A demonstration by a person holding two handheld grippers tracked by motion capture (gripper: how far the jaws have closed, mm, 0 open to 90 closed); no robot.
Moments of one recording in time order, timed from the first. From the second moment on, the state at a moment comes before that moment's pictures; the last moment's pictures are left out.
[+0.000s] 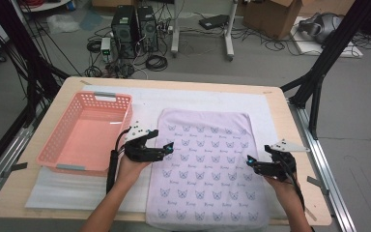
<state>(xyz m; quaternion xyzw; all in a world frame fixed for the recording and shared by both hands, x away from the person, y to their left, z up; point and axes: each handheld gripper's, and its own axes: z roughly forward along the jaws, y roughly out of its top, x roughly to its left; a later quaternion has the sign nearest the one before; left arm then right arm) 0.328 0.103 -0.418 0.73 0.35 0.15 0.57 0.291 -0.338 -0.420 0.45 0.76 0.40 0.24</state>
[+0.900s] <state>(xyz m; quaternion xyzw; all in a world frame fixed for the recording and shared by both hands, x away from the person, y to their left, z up) 0.324 0.116 -0.422 0.72 0.36 0.15 0.57 0.280 -0.348 -0.415 0.44 0.75 0.43 0.22</state>
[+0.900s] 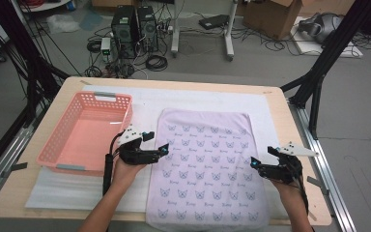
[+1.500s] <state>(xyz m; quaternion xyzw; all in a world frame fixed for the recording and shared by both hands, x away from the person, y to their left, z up) 0.328 0.118 -0.425 0.73 0.38 0.14 0.56 0.286 -0.351 -0.422 0.46 0.75 0.42 0.21</state>
